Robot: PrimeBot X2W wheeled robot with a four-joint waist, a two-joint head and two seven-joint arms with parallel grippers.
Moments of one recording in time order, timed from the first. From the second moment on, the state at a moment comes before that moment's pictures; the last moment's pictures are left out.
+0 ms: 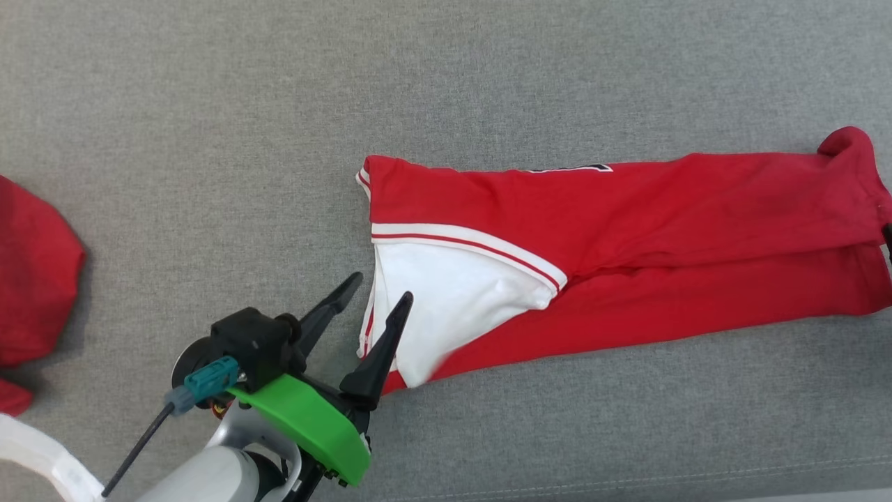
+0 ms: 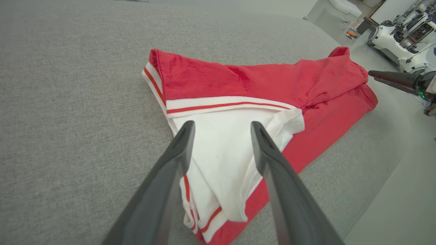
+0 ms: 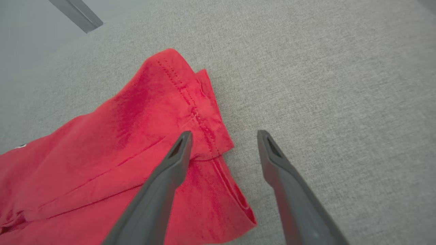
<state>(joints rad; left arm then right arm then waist) -0.37 0.58 -0.84 -0.25 -0.82 0.23 0.02 -0.16 -0.44 -0.27 0.12 0.73 0.13 0.35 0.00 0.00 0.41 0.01</state>
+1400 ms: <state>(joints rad) 0.08 0.13 -0.43 0.01 -0.24 0.12 -0.26 -0.07 -0.41 -0.11 0.50 0.62 0.13 -0.13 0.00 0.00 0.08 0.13</state>
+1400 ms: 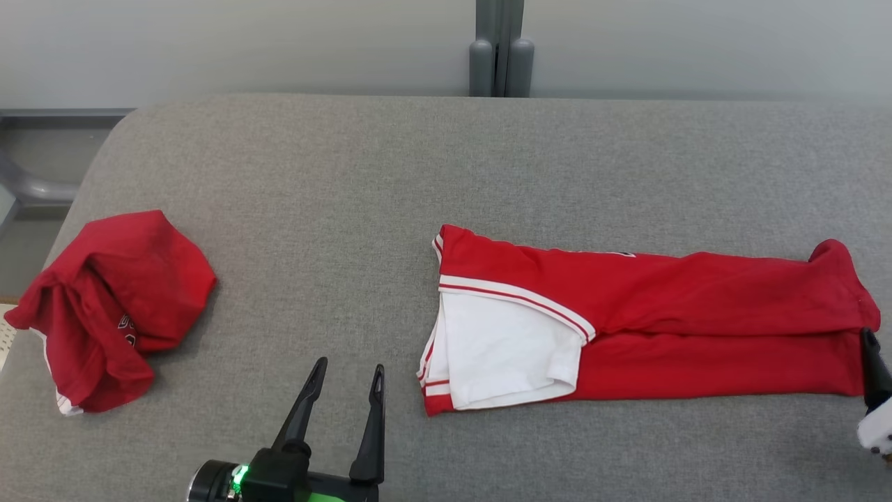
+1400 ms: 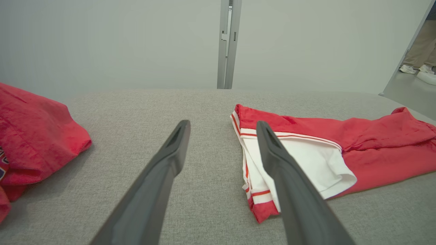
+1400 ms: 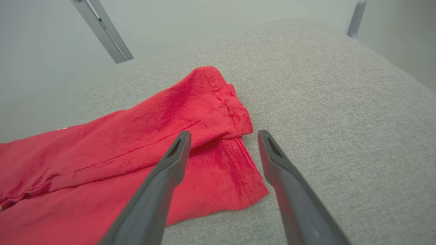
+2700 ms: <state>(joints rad) 0.02 0.05 -0.35 0.06 -0.12 -0.02 -0.26 -0.38 -0.68 0.05 0.61 0.69 0.13 0.09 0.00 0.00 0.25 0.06</state>
